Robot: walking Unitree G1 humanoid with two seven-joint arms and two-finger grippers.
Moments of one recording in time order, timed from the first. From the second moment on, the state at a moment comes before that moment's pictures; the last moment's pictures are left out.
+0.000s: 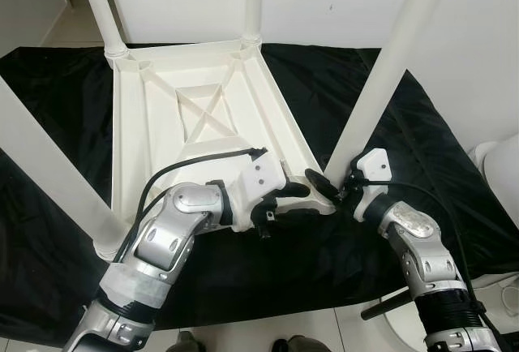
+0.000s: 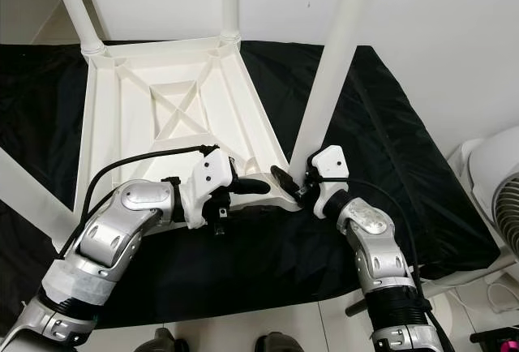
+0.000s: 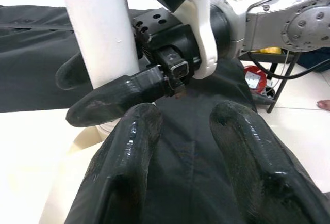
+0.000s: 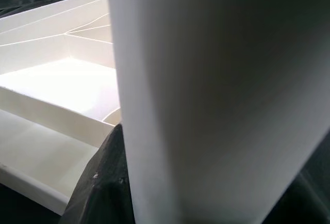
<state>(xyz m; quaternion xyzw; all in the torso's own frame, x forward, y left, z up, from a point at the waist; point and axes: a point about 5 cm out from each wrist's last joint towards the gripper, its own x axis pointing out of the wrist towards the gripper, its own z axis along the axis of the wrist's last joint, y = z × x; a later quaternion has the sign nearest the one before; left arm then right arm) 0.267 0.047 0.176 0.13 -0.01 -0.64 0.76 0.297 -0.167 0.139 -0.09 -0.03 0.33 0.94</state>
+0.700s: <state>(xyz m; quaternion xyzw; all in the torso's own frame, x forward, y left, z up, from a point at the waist) 0.262 0.043 0.166 0.15 0.00 -0.64 0.75 0.280 -0.156 0.133 -0.03 -0.07 0.15 0.99</state>
